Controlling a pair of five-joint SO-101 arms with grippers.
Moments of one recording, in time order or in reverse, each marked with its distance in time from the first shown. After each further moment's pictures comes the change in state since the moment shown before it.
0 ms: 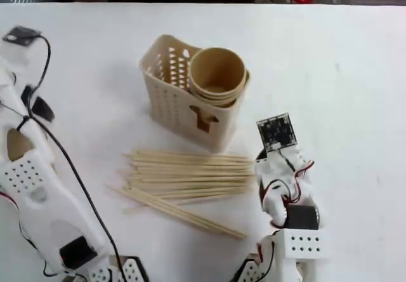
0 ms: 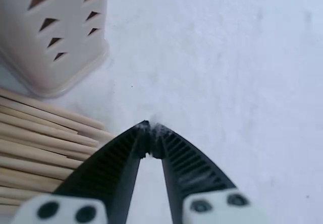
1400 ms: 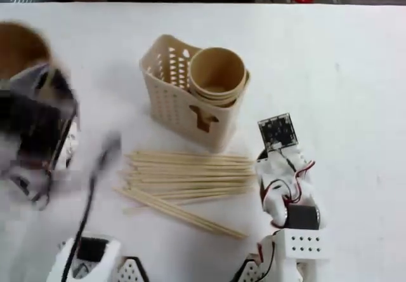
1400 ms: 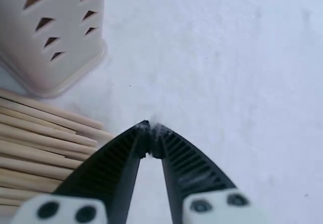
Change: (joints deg) left arm 40.4 -97.9 43.8 -14.5 22.1; right arm 0.4 0.0 0.0 0.0 0.0
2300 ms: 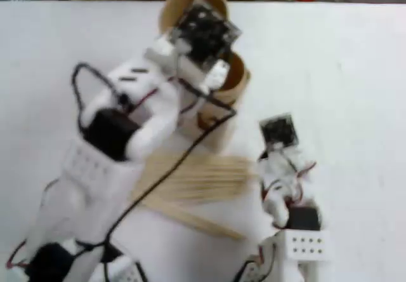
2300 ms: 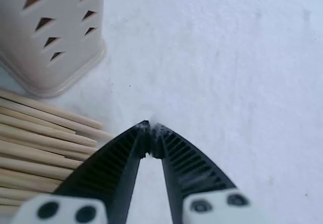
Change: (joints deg) left arm 27.0 24.0 13.5 -32.0 8.9; right arm 0.0 0.0 0.0 0.0 0.0
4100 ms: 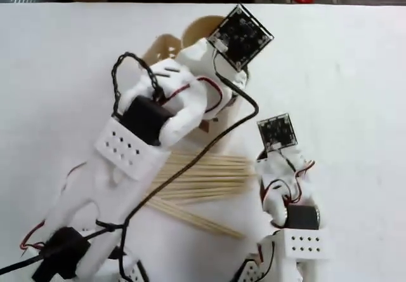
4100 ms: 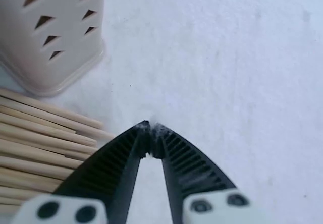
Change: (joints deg) left arm 2.3 6.7 0.1 0.2 0.1; right arm 0.0 0.0 0.0 0.0 0.6
